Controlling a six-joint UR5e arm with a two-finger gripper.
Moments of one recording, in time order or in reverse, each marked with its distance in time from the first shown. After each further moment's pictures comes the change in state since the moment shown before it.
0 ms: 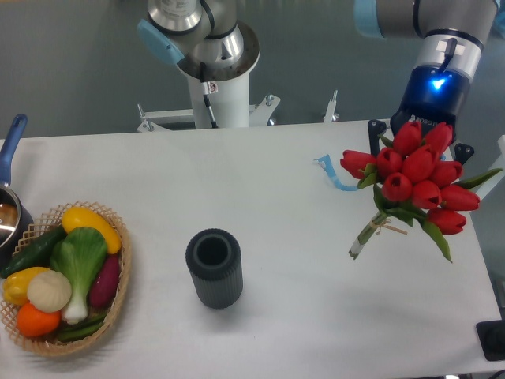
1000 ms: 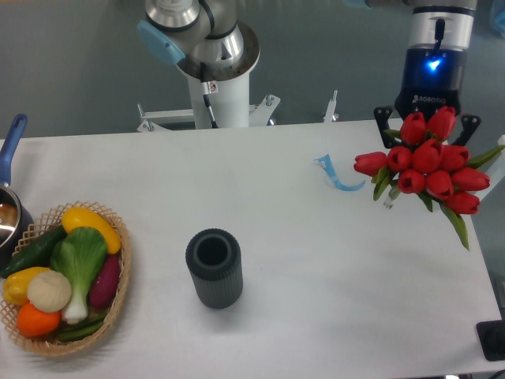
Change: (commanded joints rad) arm -0.070 0.115 -0.051 -0.078 0.621 0.028
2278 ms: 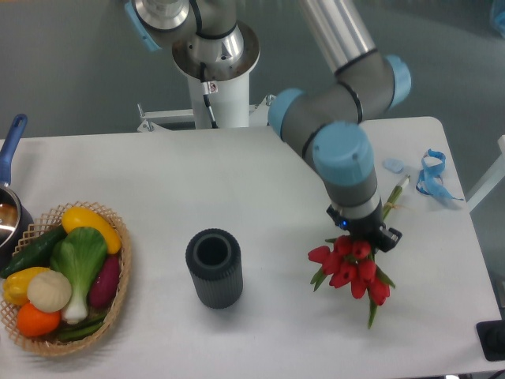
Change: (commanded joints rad) arm -0.296 -0.442 0.112 0.002 0.720 0.111
